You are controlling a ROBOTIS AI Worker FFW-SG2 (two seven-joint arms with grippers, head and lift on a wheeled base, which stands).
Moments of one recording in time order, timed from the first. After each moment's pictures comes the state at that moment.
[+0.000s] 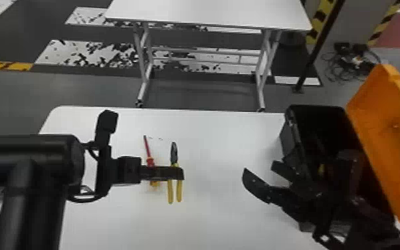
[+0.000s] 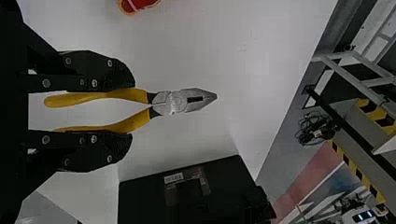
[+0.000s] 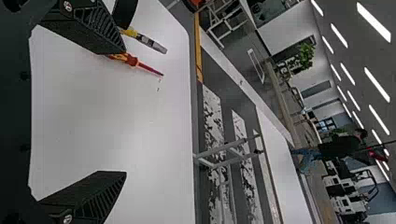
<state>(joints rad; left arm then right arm) -0.07 0.02 0.06 -1.83 -0.05 1.56 -0.91 0.50 -0.11 -0.09 -2.15 -0.31 0.63 0.52</state>
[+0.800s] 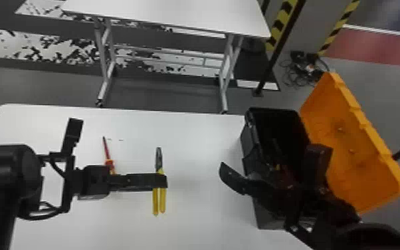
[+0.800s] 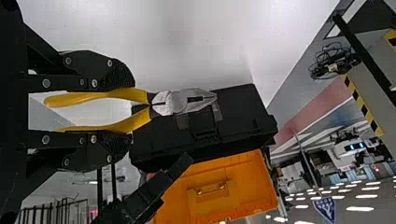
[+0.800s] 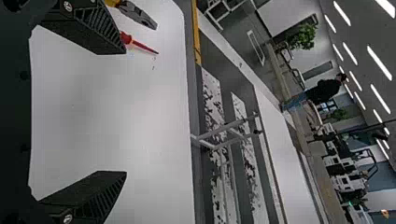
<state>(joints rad) -0.05 0.00 0.06 -1.78 0.02 1.56 -1.14 0.48 -0.12 -0.17 -2.18 -0.33 0.72 0.50</state>
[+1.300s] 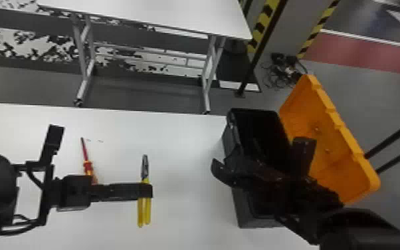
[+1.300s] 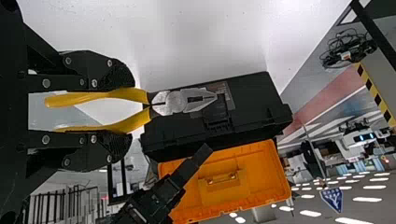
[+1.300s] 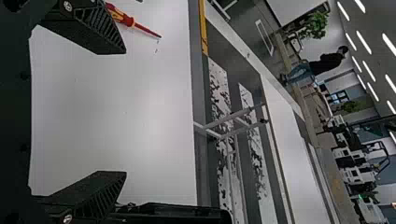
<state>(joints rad) -0.02 0.00 0.03 -1.80 0.01 1.56 -1.18 0.43 -0.15 -0.22 -2.16 -0.34 0.81 0.50</state>
